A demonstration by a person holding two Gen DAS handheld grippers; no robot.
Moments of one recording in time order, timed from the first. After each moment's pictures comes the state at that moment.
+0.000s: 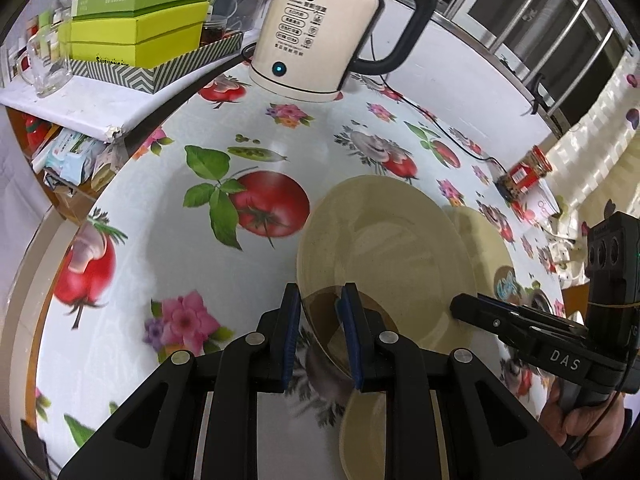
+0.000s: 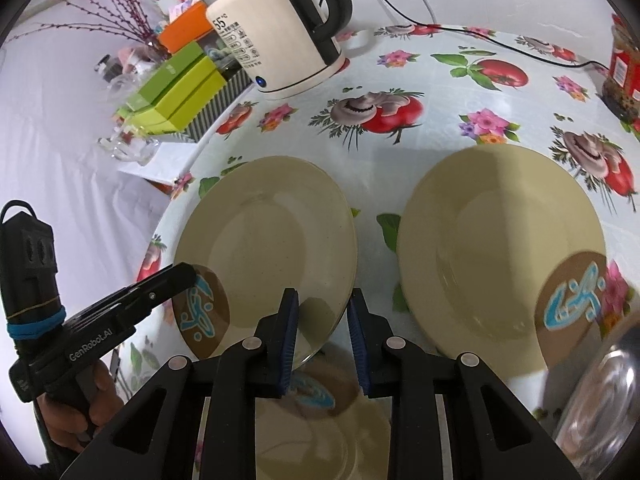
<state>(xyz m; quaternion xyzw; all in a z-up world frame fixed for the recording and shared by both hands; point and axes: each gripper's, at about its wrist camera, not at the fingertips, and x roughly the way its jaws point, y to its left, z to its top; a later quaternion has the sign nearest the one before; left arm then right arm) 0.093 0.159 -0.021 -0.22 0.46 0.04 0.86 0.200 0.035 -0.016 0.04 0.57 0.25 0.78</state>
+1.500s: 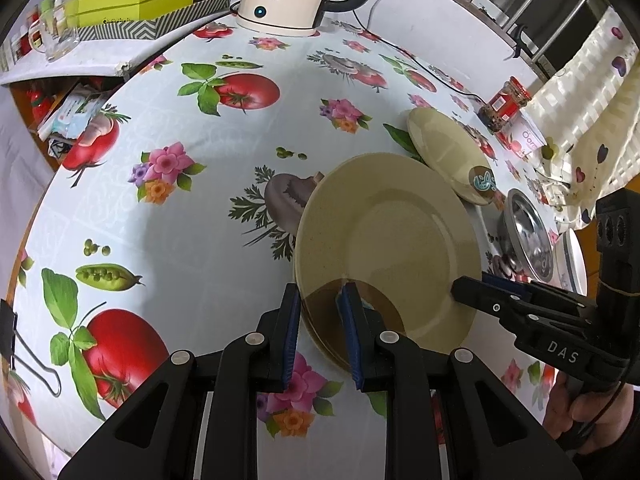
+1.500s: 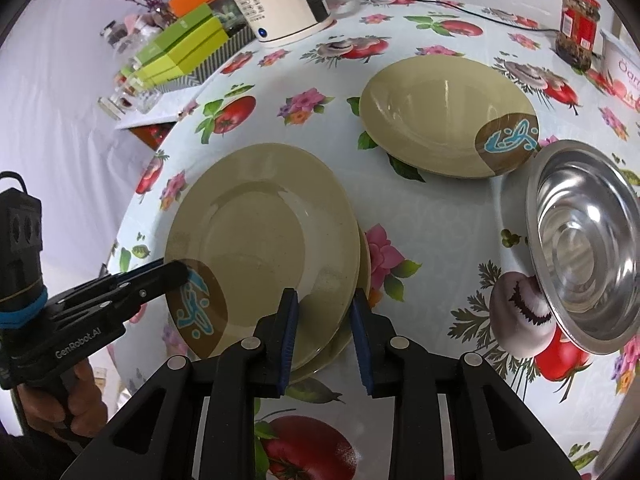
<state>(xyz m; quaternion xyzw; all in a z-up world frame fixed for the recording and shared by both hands) 0.017 0.096 -0.033 -0.20 0.51 0.03 0.84 0.101 -0.007 -0.014 0.00 0.60 0.23 0.77</state>
